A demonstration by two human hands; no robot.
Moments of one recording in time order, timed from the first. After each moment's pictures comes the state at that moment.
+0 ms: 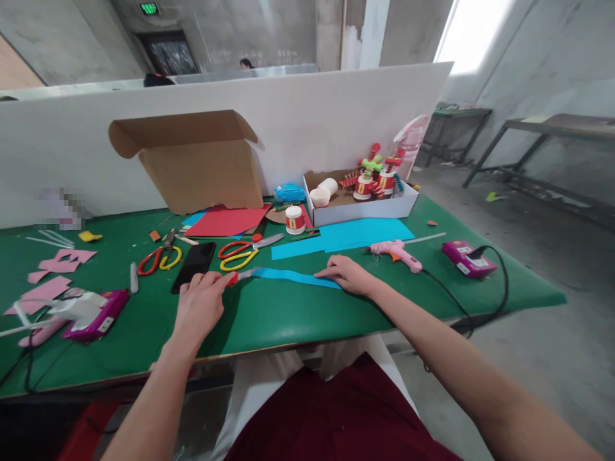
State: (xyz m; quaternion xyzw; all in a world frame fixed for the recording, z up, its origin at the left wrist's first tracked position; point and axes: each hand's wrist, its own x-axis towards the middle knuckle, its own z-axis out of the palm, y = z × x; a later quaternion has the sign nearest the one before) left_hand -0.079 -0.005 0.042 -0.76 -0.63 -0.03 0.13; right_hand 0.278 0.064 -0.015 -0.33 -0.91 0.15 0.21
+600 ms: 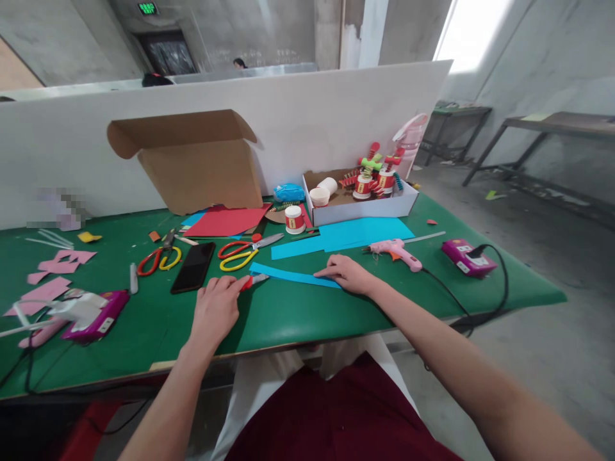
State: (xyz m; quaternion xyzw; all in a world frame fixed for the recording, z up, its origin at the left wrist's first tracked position) left_hand -0.055 -0.013 0.033 -0.78 -0.62 -0.05 0.11; right_hand 0.278 0.063 -0.013 -0.33 -0.91 0.15 0.21
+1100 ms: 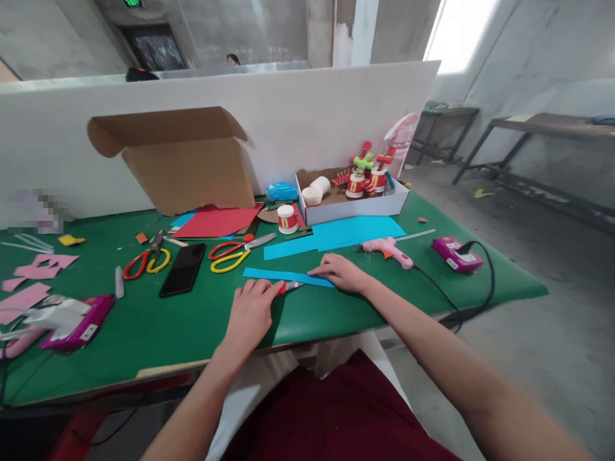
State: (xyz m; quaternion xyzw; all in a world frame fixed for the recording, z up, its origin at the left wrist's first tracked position) left_hand 0.014 -0.023 0.028 -0.83 -0.55 -0.05 0.06; right_hand 0.279 0.061 -0.014 -0.32 -0.90 0.17 0.25
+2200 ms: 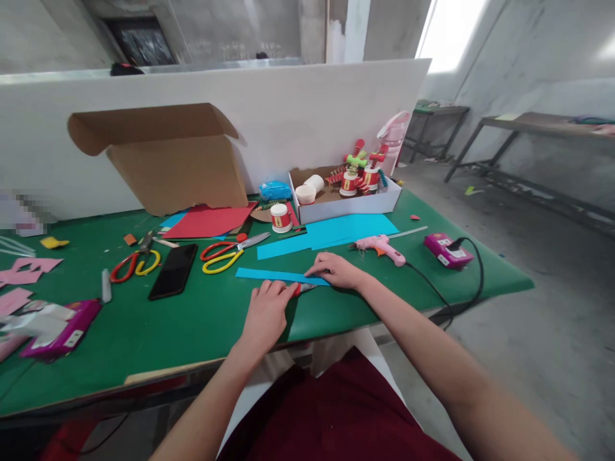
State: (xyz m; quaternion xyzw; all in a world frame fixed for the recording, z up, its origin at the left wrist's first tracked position) left_hand 0.049 -0.027 0.026 -0.85 -0.53 -0.03 -0.02; right_hand 0.280 0.061 -0.009 -0.30 -0.90 0.19 0.26
